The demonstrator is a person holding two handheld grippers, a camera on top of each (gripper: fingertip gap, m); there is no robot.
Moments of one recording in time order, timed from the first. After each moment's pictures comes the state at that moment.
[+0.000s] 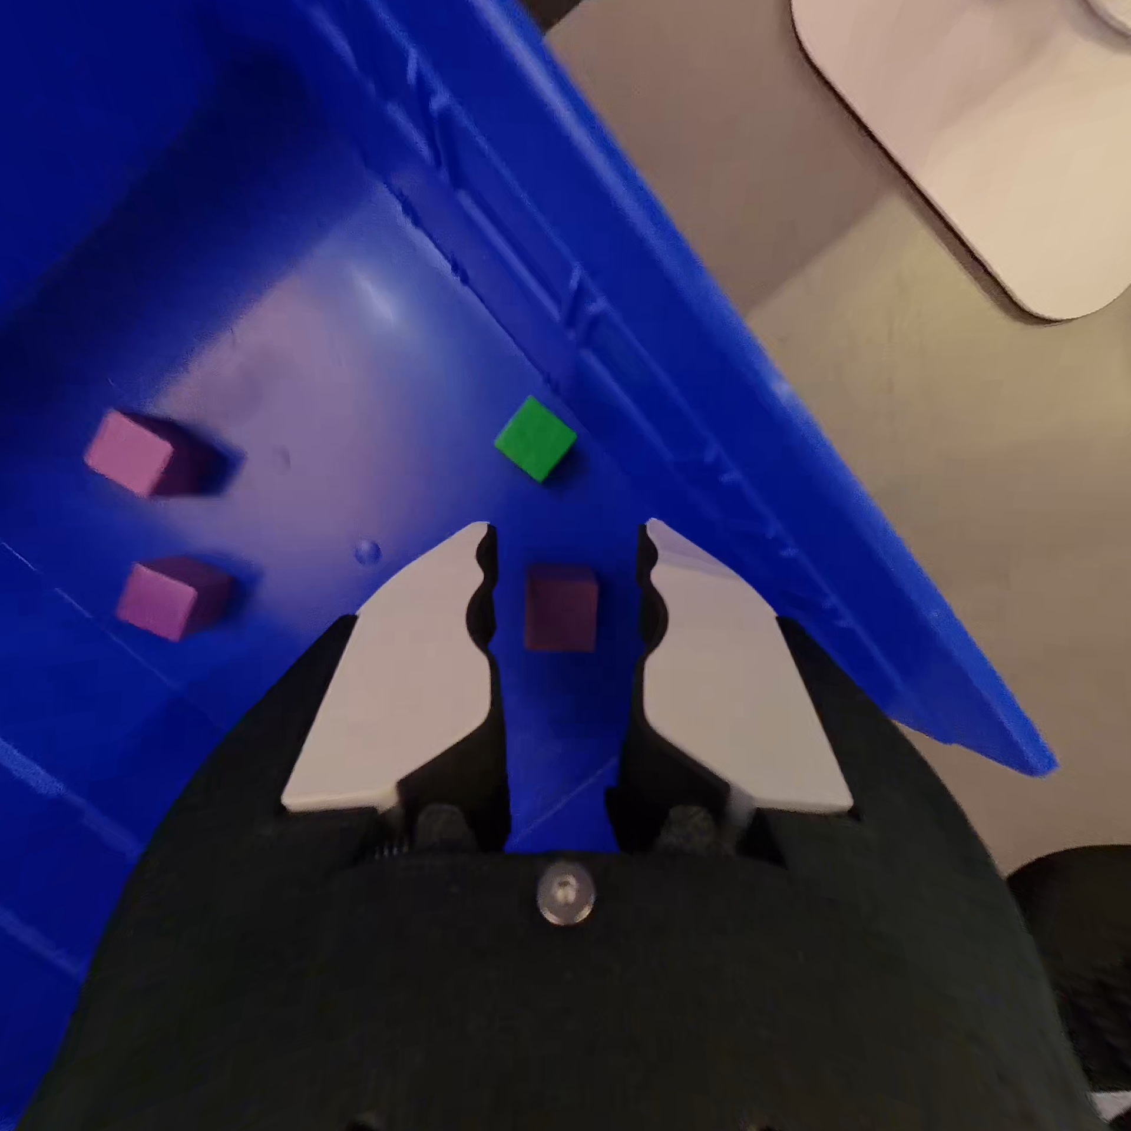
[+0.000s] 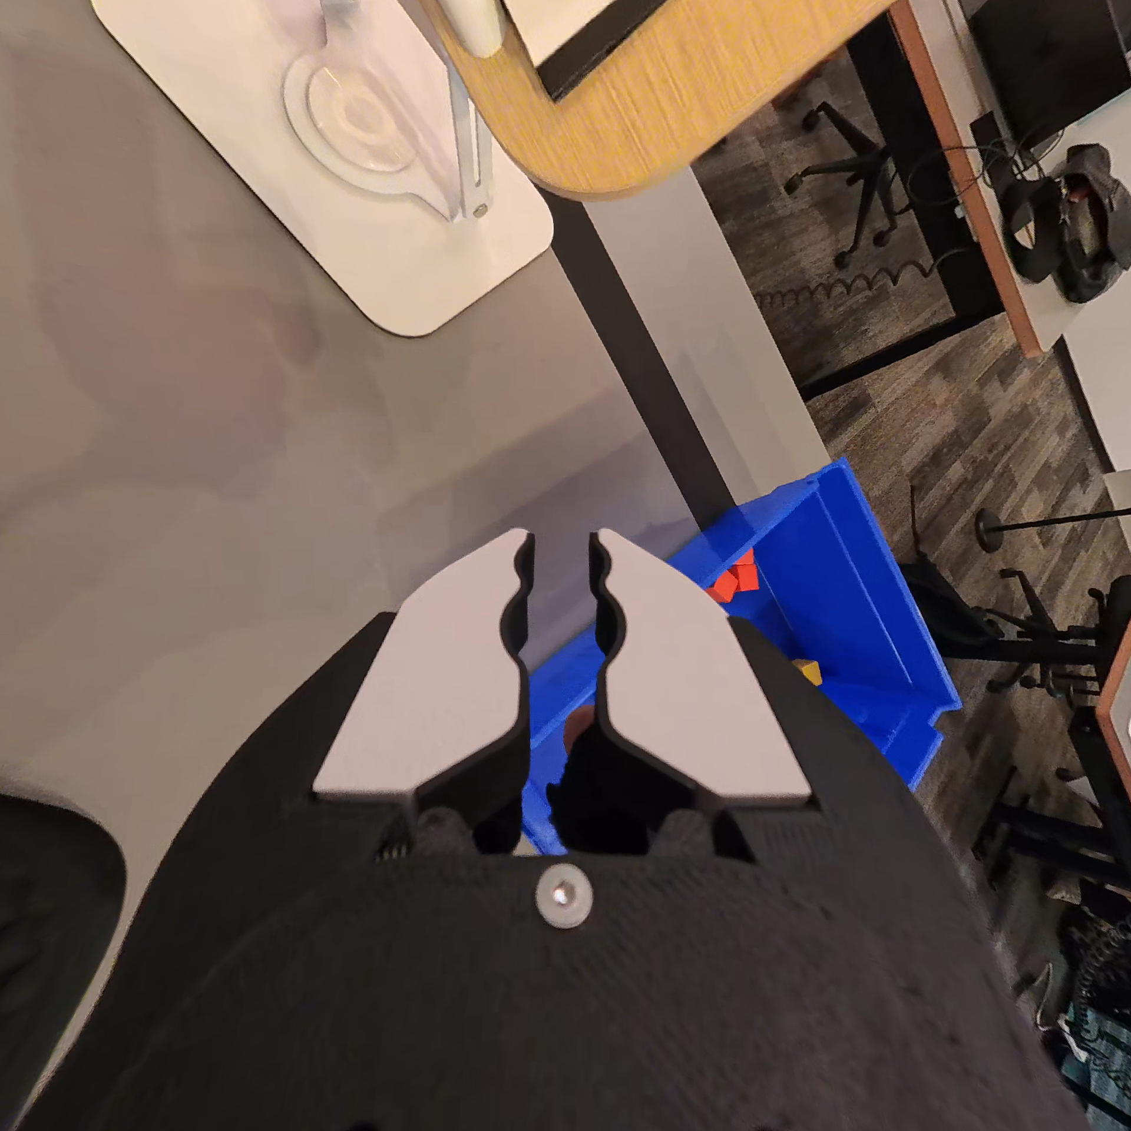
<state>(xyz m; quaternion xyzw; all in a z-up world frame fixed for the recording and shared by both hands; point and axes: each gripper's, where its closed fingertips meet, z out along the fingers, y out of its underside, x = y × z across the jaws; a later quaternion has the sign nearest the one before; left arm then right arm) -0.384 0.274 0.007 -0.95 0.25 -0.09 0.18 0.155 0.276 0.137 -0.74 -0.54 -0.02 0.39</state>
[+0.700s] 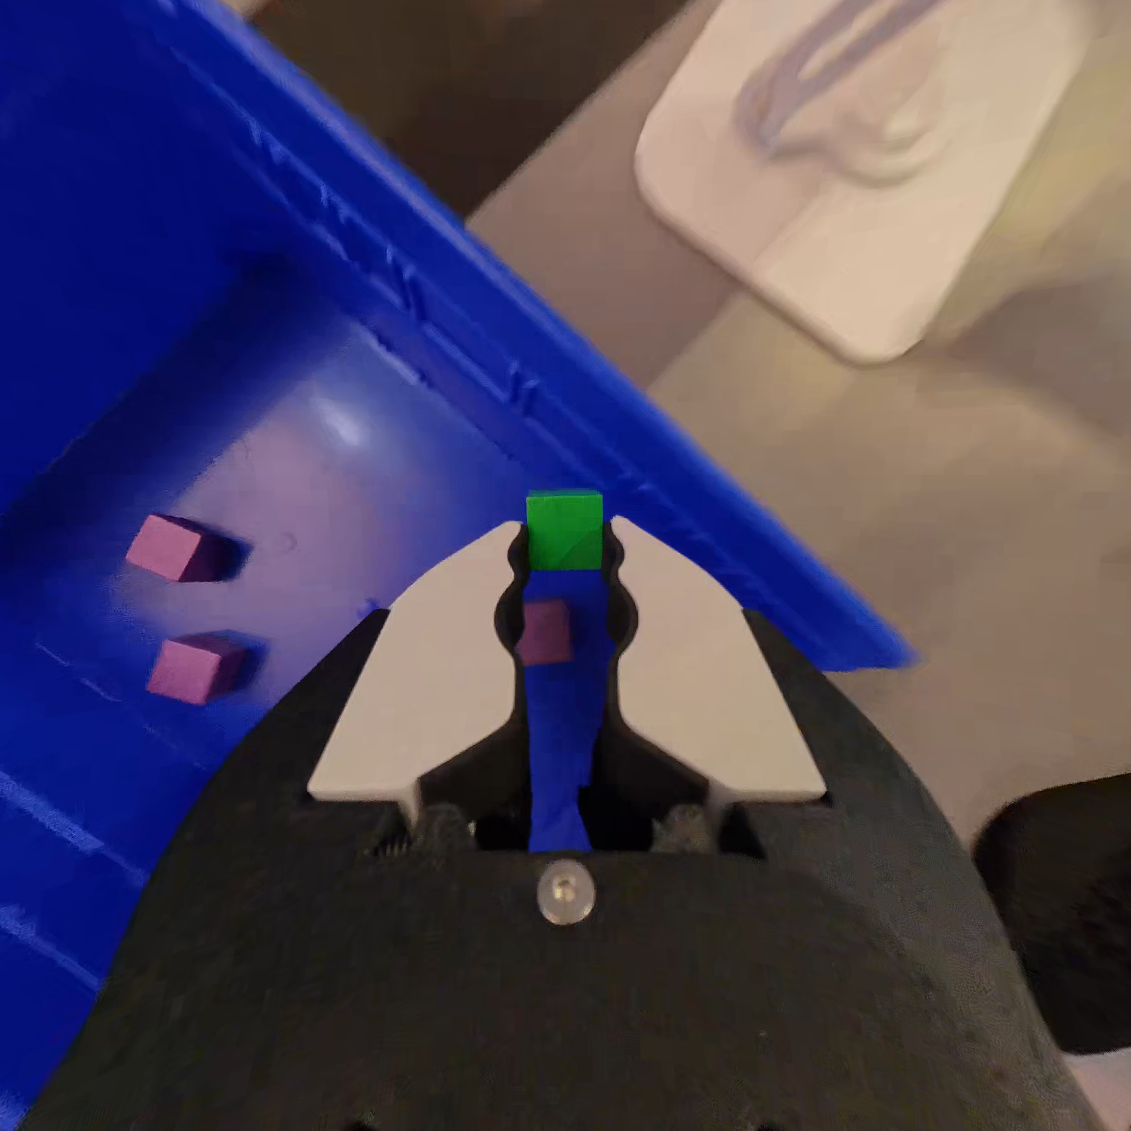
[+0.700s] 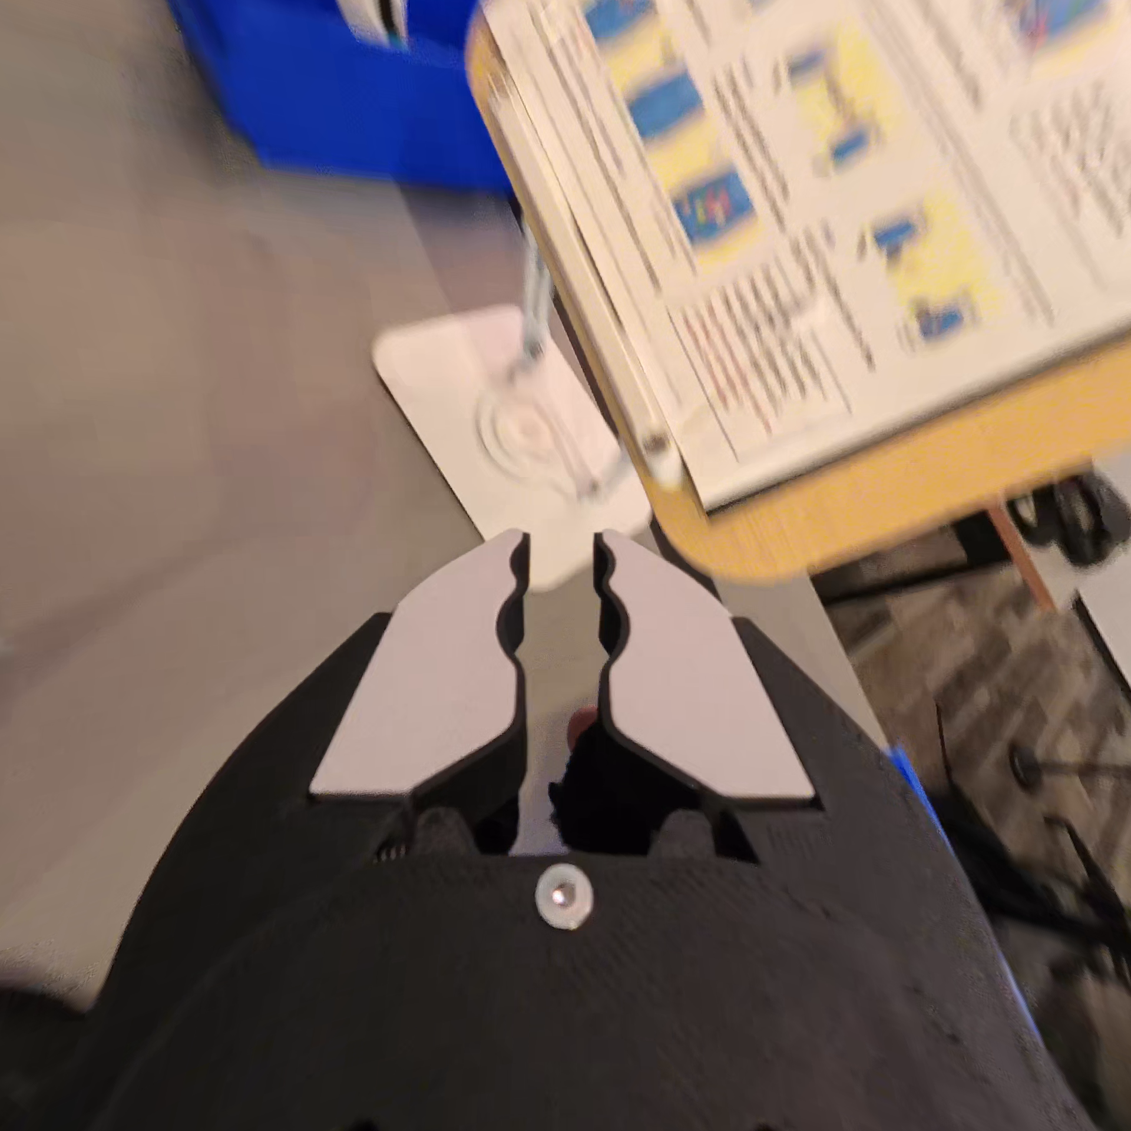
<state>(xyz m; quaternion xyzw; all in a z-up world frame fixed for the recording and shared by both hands) -0.374 0.279 0.037 -0.91 0.30 -0.15 0.24 0.031 0.236 0.173 -0.64 -0.60 0.09 0.47</state>
